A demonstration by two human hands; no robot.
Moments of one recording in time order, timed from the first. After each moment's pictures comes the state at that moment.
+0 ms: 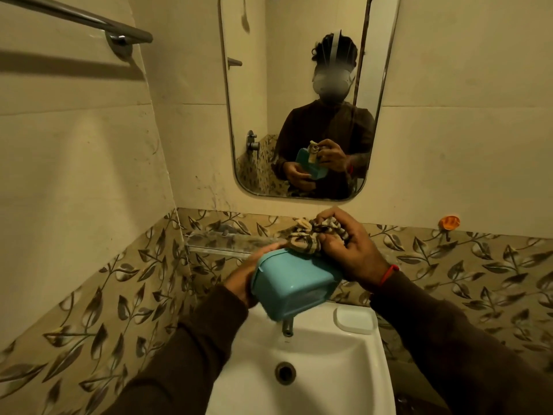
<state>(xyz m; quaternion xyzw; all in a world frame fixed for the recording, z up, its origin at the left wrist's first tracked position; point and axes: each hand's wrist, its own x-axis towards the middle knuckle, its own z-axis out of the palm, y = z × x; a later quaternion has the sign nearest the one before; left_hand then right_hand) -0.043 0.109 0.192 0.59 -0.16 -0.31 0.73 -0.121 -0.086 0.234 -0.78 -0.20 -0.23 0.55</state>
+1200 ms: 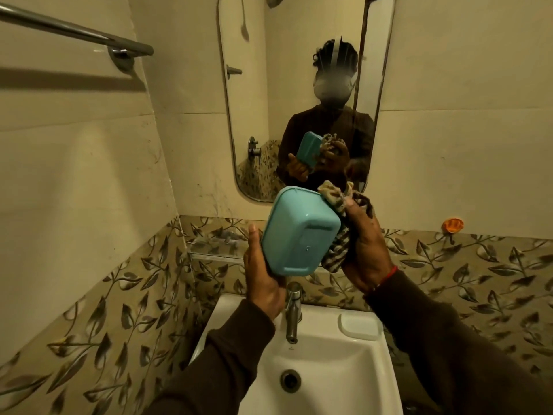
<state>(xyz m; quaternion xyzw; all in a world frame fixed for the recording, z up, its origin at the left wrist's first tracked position) -0.067 0.066 0.200 0.41 -0.07 -0.06 0.91 -0.110 -0.074 0.248 -0.47 -0.13 -0.26 0.84</state>
